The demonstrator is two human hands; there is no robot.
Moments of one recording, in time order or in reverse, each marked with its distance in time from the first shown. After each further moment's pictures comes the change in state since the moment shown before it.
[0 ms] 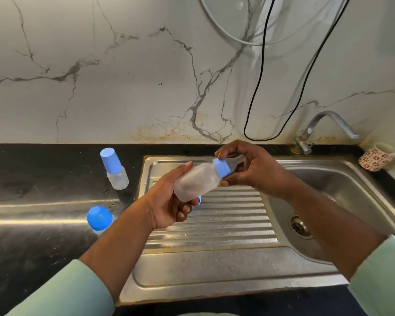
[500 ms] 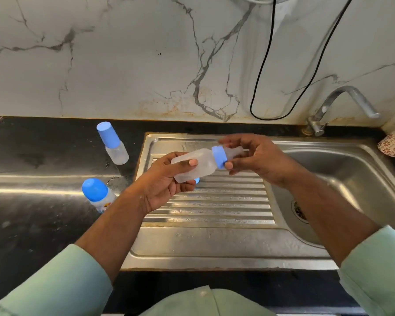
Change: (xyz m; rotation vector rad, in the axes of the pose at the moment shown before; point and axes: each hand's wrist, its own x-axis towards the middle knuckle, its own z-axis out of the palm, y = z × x) left_hand 0.015 -0.024 0.010 -0.081 0.059 0.315; right_hand -0.010 0.047 -0.011 0.301 -0.051 0.194
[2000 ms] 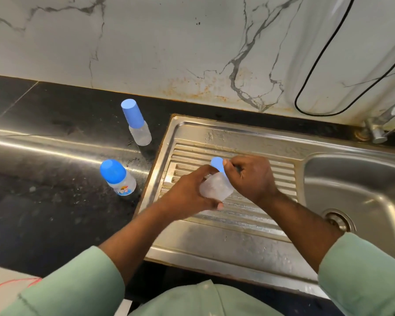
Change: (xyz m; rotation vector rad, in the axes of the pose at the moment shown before) left_hand 0.018 -0.054 -0.016 0.932 0.105 0.080; right_hand 0.066 0.091 0.061 -0.763 0.294 -0.415
